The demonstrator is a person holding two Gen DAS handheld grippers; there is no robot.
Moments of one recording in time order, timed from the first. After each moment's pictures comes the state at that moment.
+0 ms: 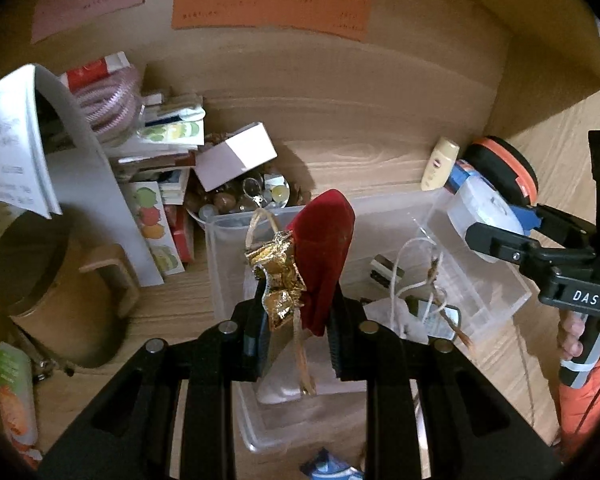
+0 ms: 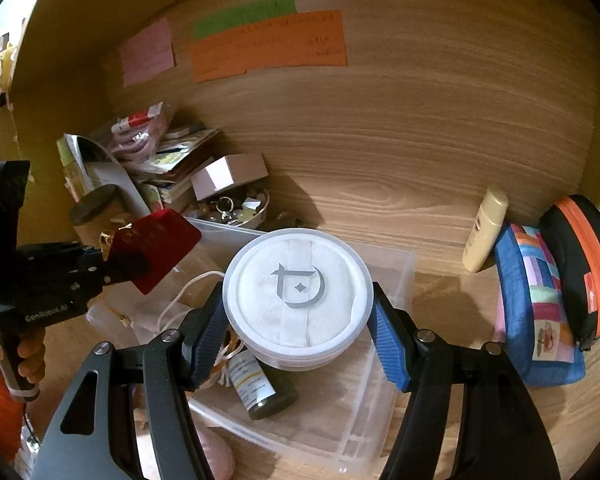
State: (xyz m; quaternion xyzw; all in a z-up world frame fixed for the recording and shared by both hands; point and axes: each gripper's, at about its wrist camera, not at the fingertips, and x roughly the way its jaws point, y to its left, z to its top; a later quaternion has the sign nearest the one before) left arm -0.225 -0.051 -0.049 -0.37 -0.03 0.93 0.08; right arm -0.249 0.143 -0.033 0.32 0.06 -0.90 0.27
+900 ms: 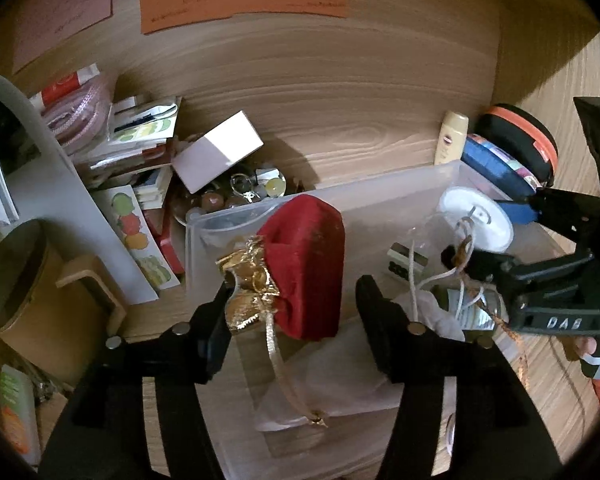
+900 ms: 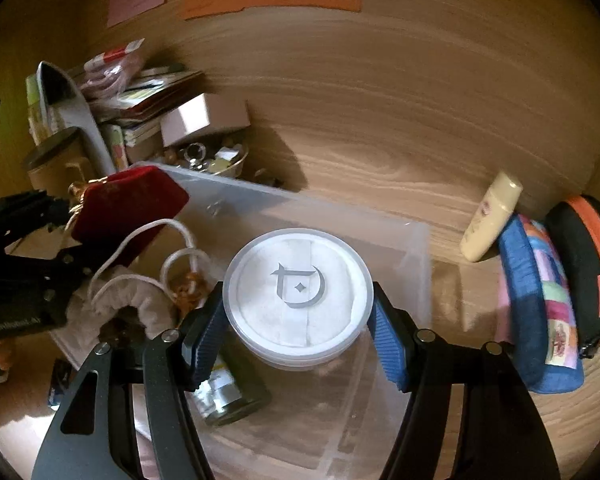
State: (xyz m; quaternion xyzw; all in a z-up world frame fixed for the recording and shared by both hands) left arm -0.232 -0.026 -0.068 -0.35 0.03 0.94 0.06; right arm -0.264 0.123 -0.076 0.35 0.13 -0.89 0.25
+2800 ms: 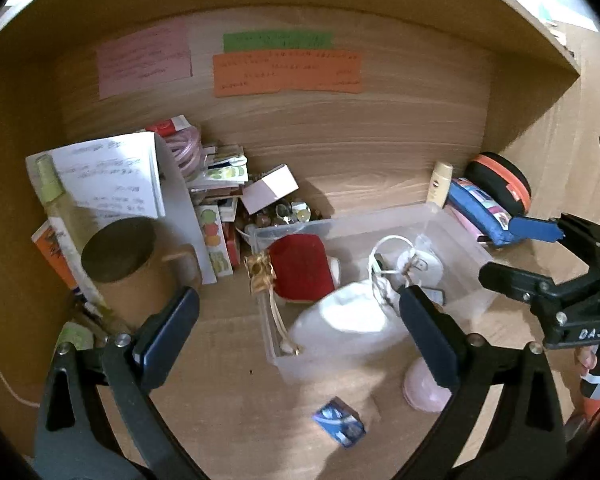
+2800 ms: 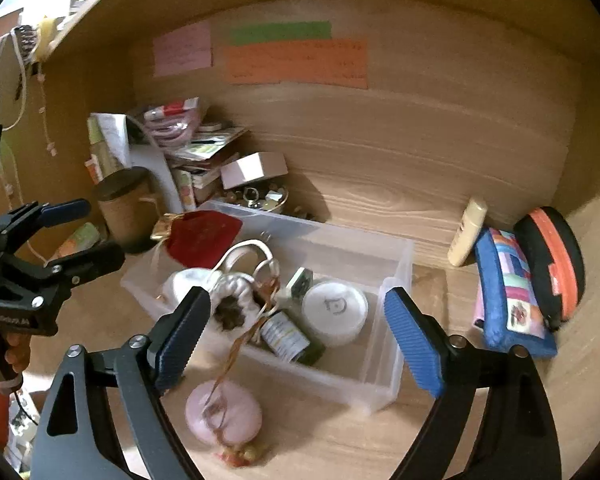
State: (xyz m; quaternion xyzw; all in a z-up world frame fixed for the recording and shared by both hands) left arm -0.139 -0.045 -0.010 -0.29 0.01 0.96 0.02; right arm -0.167 0.143 -0.018 0.29 0.10 -0.91 0.27
